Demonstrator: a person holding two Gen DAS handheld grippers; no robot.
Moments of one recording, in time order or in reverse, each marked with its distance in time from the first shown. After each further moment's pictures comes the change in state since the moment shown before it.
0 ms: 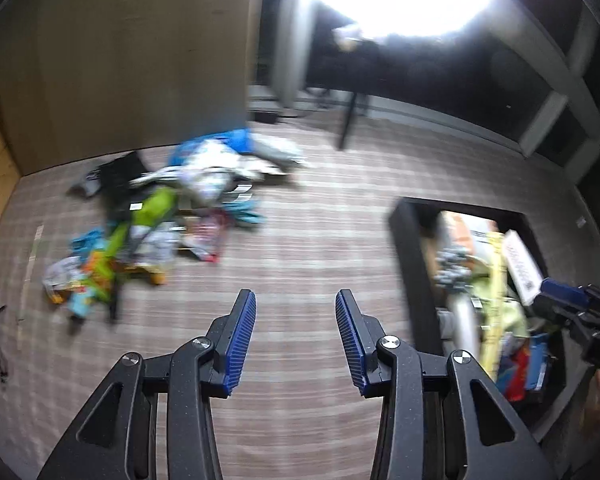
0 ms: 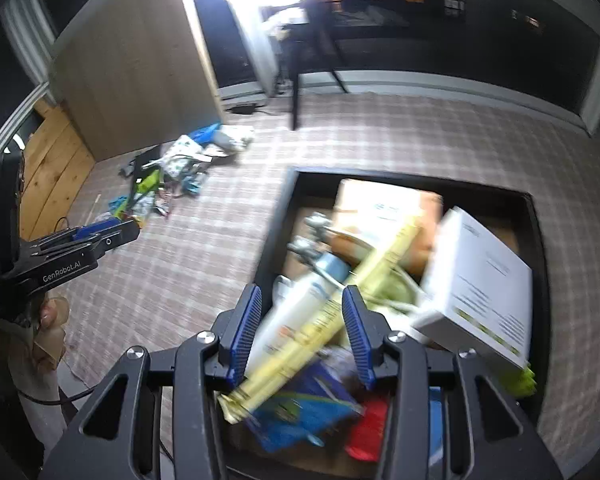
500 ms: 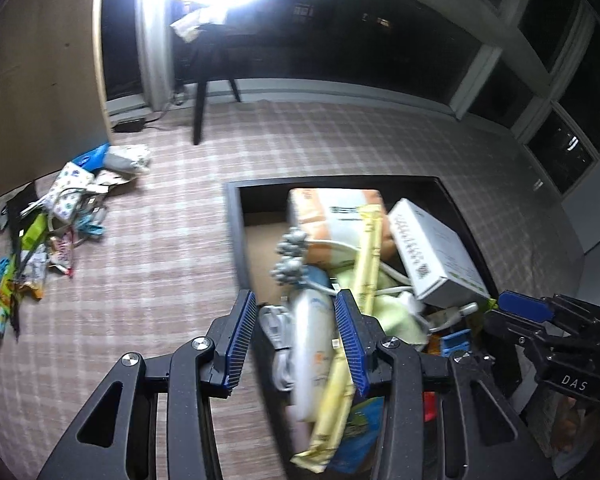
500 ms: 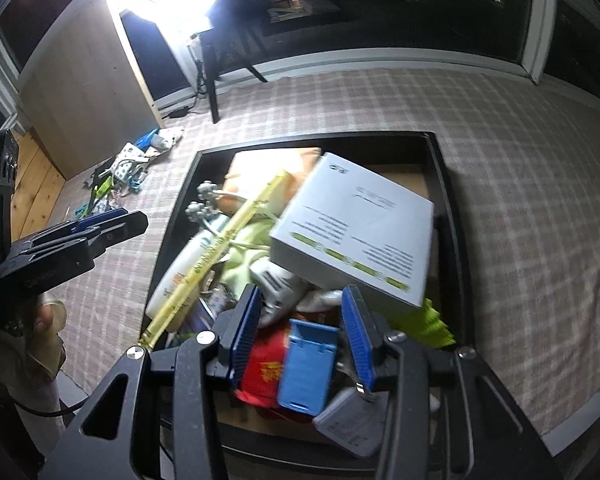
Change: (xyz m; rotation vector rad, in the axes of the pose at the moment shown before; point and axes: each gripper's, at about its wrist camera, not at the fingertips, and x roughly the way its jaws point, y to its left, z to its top) left arm 0.012 -0.159 -0.010 0.135 0.031 -0.160; right arm -0.043 -0.106 -0.052 0.133 0.009 -0.076
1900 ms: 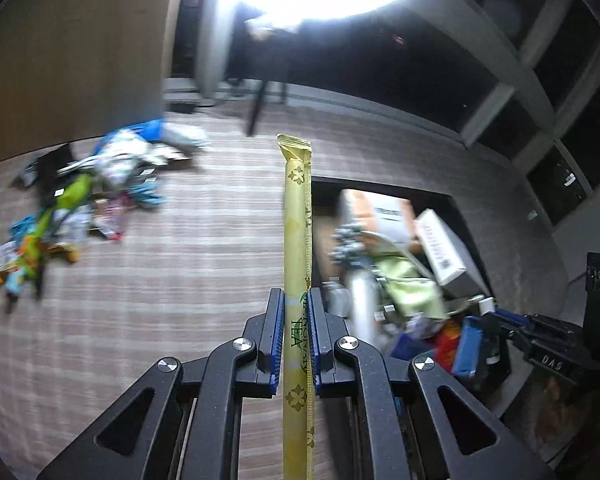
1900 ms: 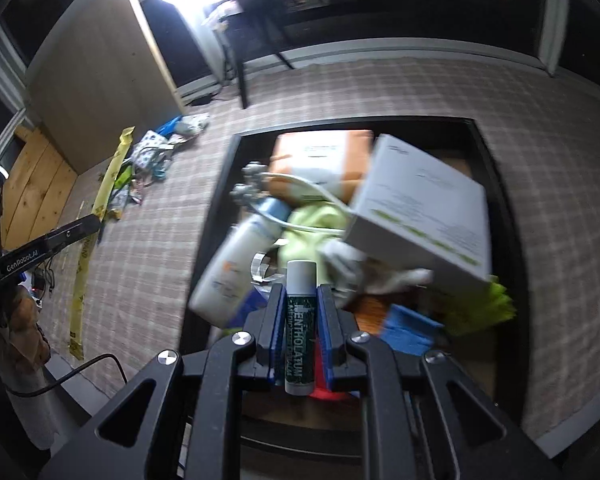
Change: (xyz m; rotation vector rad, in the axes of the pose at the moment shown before) left arm -0.034 0.055 -0.022 -0.099 -0.021 -0.060; right arm 0.006 0.023 -0.017 0.033 0.023 0.013
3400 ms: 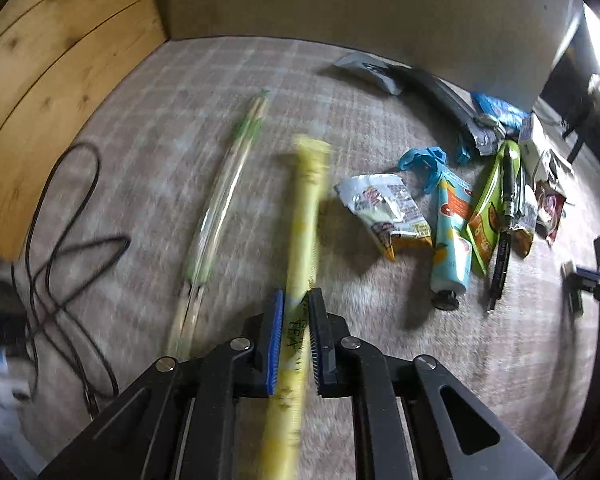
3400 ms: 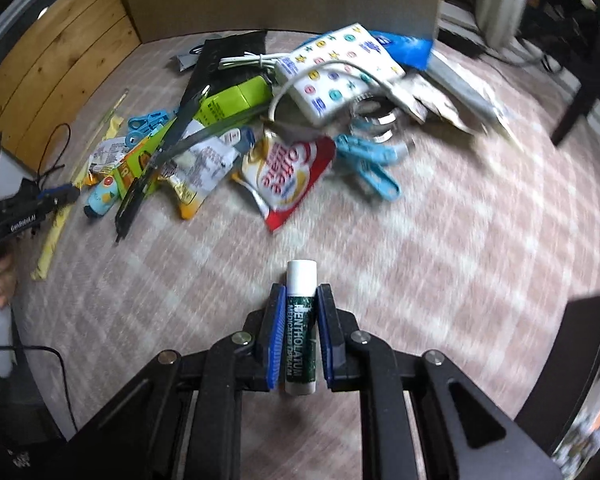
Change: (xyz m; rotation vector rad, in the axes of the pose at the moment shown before) left arm -0.024 0.371 -0.084 -0.345 0.077 0.424; right arm 0.233 0.289 0.087 -0.445 0.248 0.144
